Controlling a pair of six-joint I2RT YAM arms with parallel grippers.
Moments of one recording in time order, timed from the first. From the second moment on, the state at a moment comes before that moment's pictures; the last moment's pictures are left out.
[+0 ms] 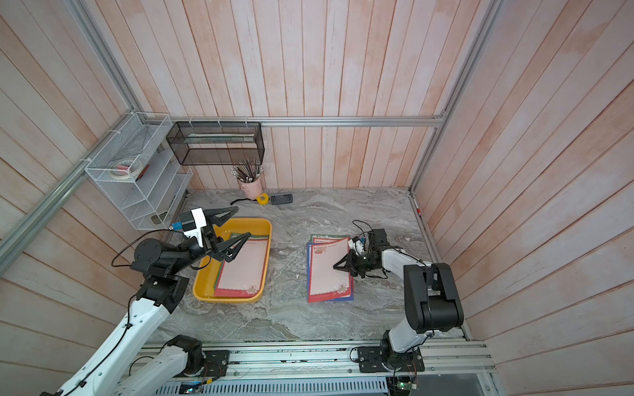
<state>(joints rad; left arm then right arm) -0.26 0.87 0.74 0.51 0.80 -0.15 0.11 1.59 0.79 -0.42 -0.87 0.44</state>
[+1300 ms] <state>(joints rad) -0.27 0.87 0.75 0.50 0.78 -0.12 0.10 1.60 0.81 -0.55 -0.56 0.37</state>
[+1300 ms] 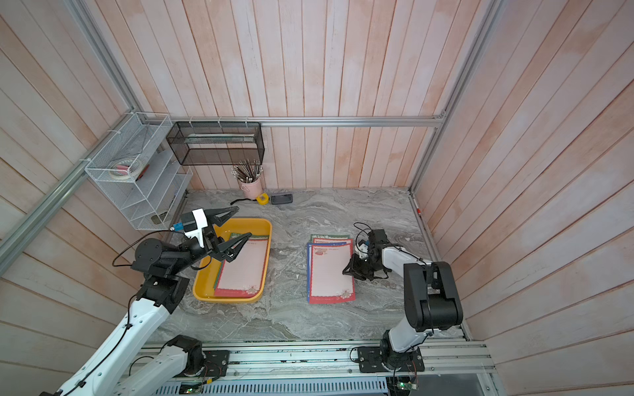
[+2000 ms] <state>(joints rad) -0.28 0.86 0.75 0.46 0.77 -0.09 0.06 1.40 0.82 -0.57 -0.33 0.38</state>
